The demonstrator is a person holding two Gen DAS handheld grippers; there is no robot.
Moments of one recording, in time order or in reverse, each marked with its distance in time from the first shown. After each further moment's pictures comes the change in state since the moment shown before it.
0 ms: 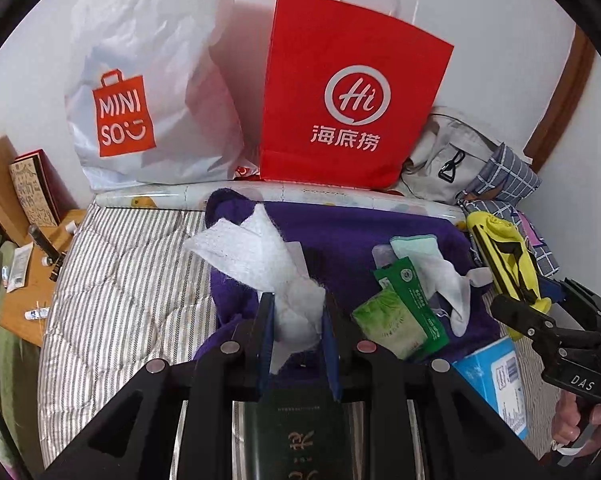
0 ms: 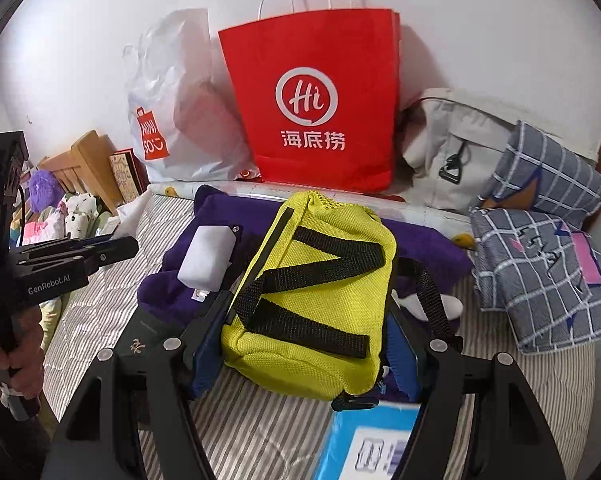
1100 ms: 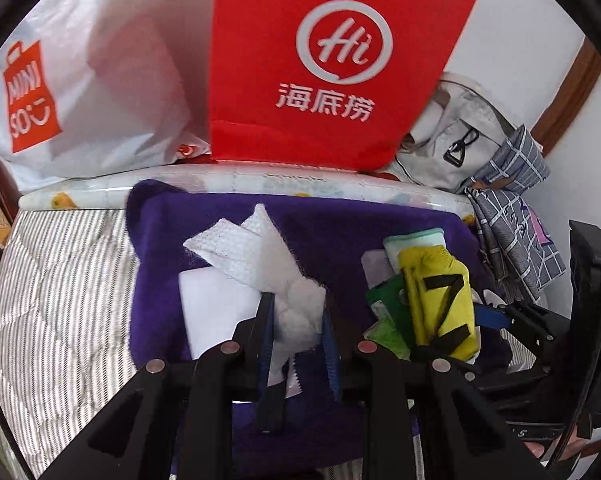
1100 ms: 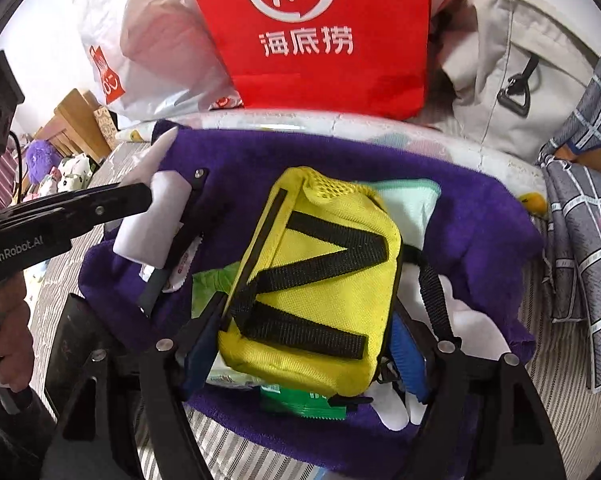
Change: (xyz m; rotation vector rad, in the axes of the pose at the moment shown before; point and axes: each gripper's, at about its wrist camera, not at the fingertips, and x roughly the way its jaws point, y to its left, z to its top) left arm 0.090 -0.024 0.024 0.022 0.101 -0.086; right arm 0.111 -0.024 -0.005 0.000 0.228 0.059
